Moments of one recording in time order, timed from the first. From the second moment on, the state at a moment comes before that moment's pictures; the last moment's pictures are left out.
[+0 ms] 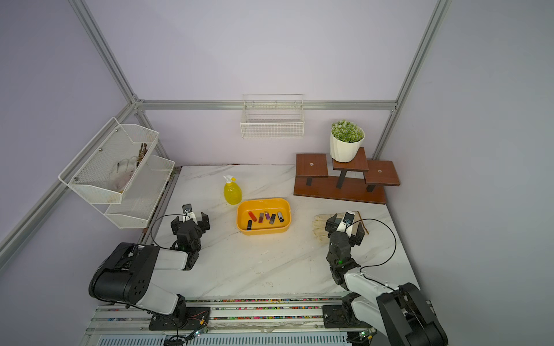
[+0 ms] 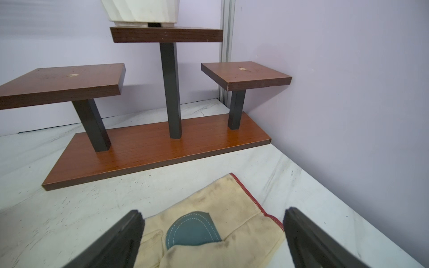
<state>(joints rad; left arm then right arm) -0.12 1.53 0.32 0.95 -0.54 0.04 0.31 1.20 0.17 0.90 0.79 0.08</state>
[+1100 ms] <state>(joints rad) -0.07 1.59 0.33 0.97 -0.42 0.04 0.20 1.62 0.24 1.32 0.50 0.02</state>
